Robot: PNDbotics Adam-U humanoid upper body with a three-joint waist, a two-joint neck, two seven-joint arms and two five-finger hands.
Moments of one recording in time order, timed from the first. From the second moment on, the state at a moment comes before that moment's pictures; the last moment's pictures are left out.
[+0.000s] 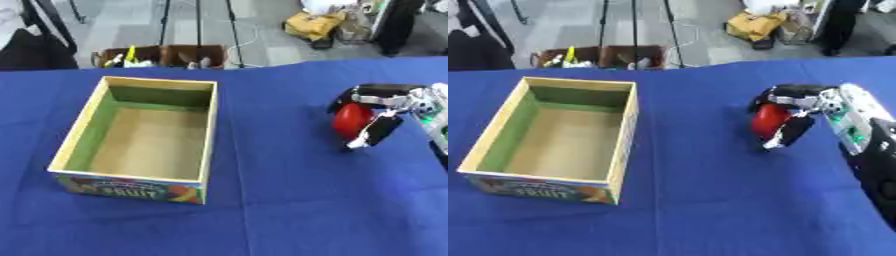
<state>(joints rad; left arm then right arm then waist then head) -0.07 0.07 0.24 -1.98 0.01 -0.14 -0.12 -0.94 -0.71 0.10 -0.97 0.76 -0.42 0.63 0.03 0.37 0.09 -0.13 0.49</state>
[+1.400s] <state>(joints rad) -0.07 0.07 0.23 -1.98 0.01 -0.15 -0.12 -0.94 -0.74 0.09 -0.95 0.83 -0.37 0.54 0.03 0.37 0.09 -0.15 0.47</state>
